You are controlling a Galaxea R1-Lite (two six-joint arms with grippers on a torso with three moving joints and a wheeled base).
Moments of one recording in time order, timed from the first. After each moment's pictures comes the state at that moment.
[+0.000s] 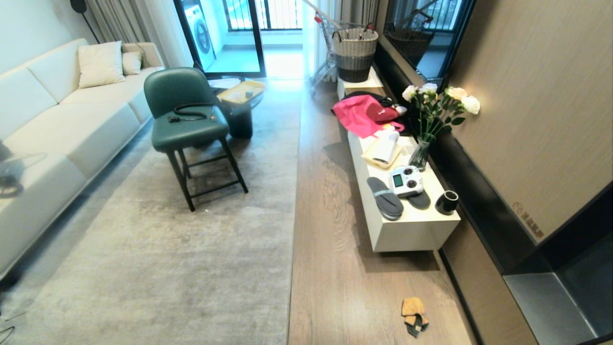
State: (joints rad) left arm 0.00 0.00 0.00 0.00 0.00 0.00; right arm 0.00 0.00 0.00 0.01 0.00 -0.02
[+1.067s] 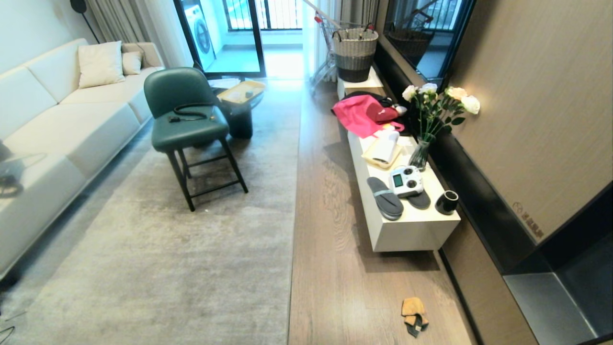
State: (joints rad) left arm 0.00 0.00 0.00 0.00 0.00 0.00; right arm 0.00 0.00 0.00 0.01 0.00 -0.02
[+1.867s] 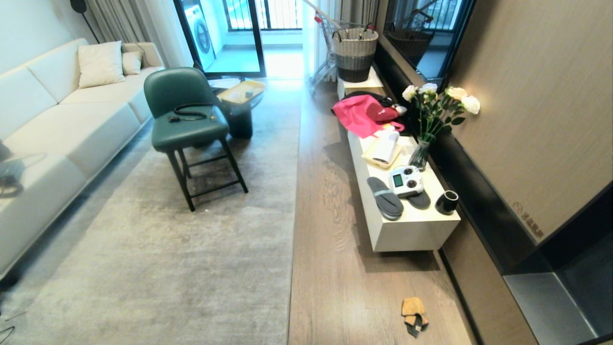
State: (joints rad) left arm 0.00 0.00 0.00 0.00 0.00 0.00; right arm 0.00 0.00 0.00 0.01 0.00 -0.02
